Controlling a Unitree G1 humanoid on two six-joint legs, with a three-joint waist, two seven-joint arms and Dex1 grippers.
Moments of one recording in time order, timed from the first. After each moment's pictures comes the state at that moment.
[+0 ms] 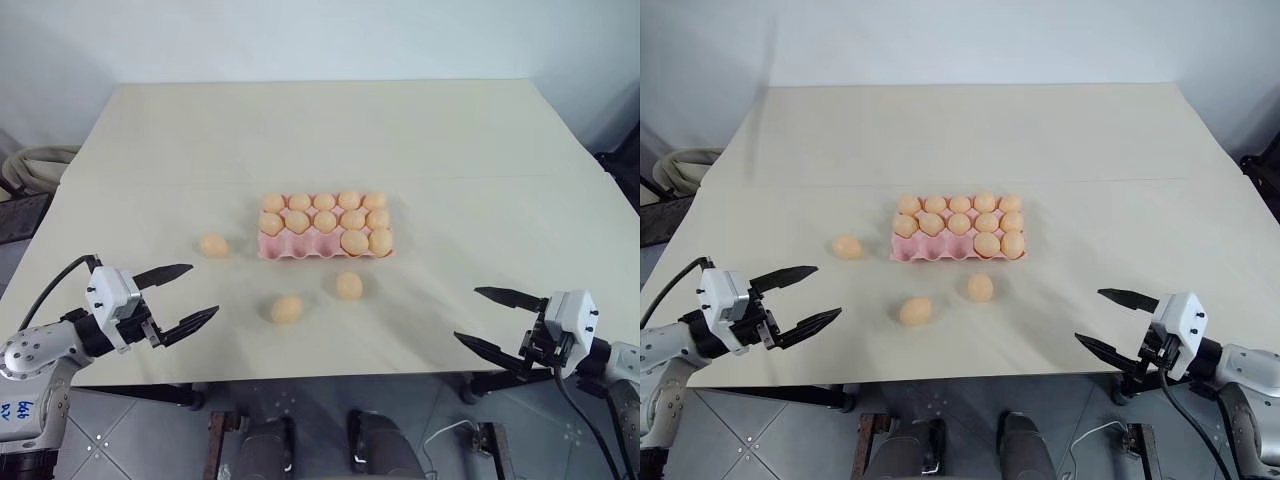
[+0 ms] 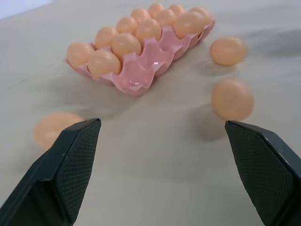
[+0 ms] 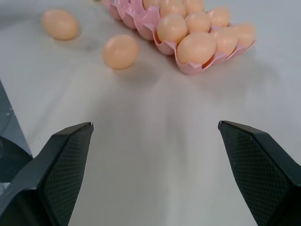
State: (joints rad) left arm 0.05 0.72 0.36 -0.14 -0.49 0.08 -0.98; right arm 0.13 -0.72 -0.35 -0.18 0.48 0.04 1.14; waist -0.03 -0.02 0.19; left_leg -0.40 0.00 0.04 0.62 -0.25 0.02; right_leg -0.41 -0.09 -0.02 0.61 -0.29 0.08
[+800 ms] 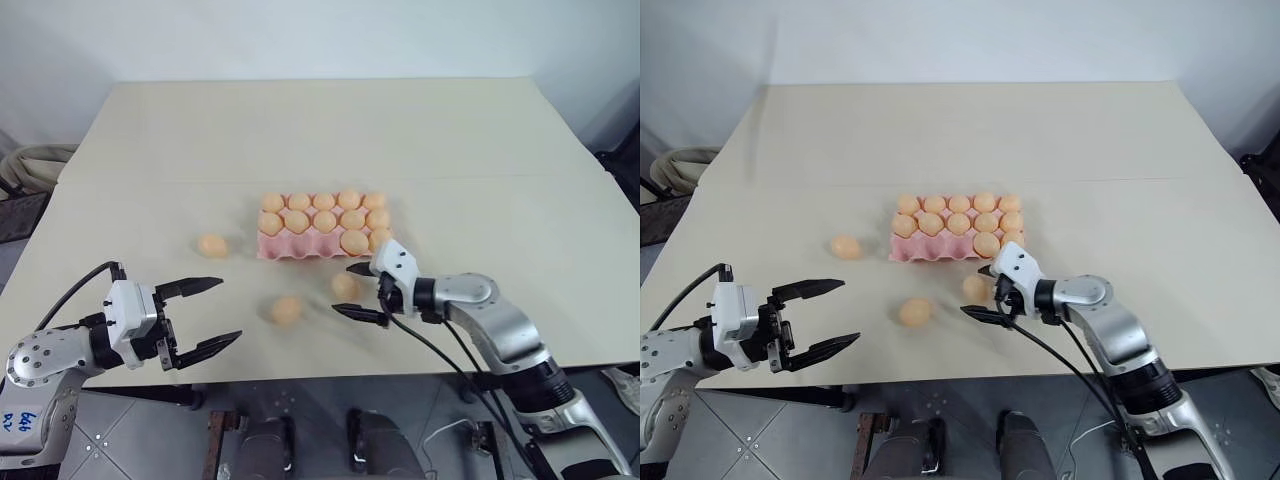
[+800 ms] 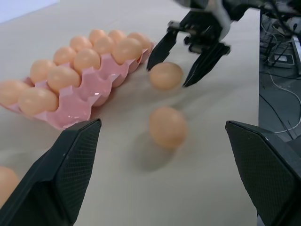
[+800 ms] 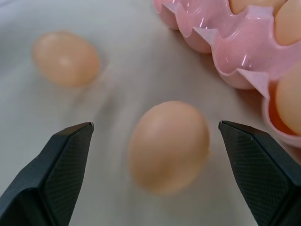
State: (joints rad) left arm 0.12 0.72 0.33 -0.34 -0.55 0.12 -1.05; right arm -0.46 -0.48 0.28 -0.10 0.24 0.51 0.86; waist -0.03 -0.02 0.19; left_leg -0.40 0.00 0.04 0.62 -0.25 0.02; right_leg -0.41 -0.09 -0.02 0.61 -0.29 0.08
